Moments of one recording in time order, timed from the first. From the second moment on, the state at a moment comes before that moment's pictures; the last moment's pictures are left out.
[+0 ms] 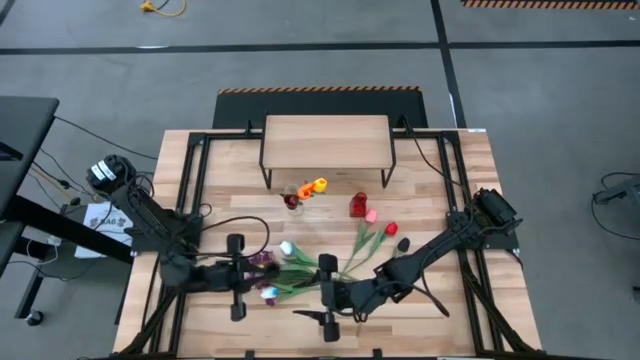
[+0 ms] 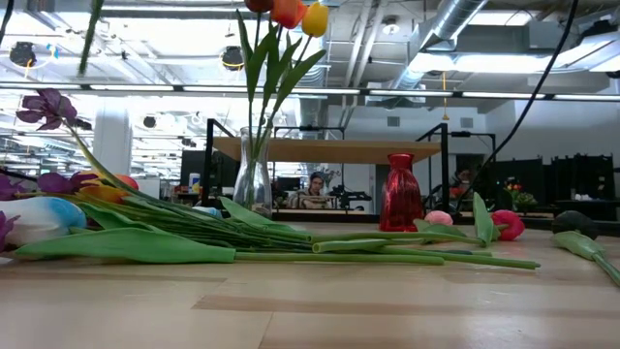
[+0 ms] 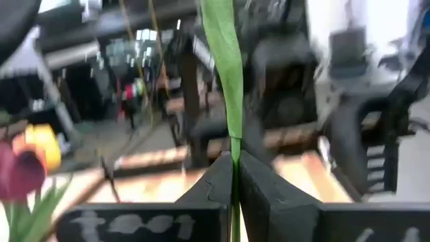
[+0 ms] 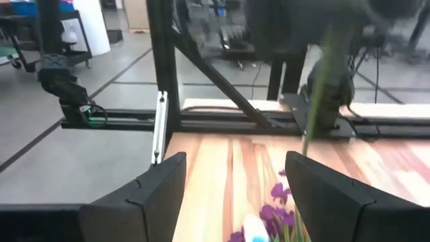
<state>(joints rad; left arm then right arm) -0.84 1.30 0.64 0.87 -0.91 0.34 0.57 1.91 1.35 0.35 0.45 0.08</state>
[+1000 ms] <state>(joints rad) -0.08 0.40 0.50 0.29 0.01 0.21 0.56 1.91 1.35 0.27 0.44 0.15</state>
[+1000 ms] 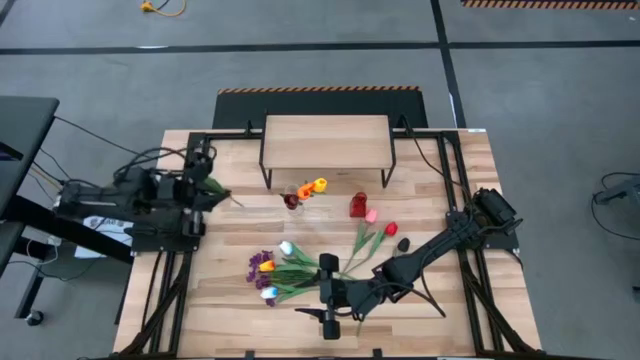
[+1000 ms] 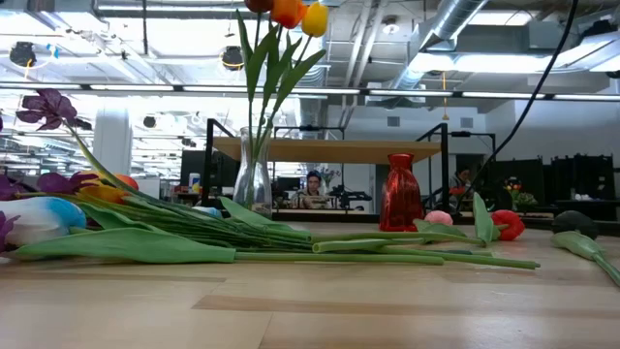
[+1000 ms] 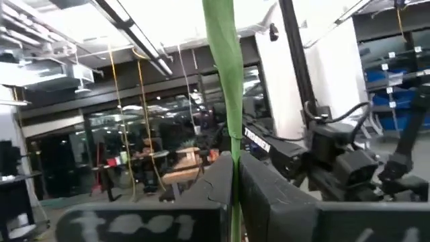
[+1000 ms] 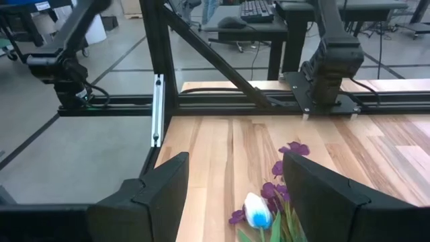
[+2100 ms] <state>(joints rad) 0.49 1.07 0.43 1.13 0.47 -0.16 0.62 1.92 1.35 0.27 0.44 0.15</state>
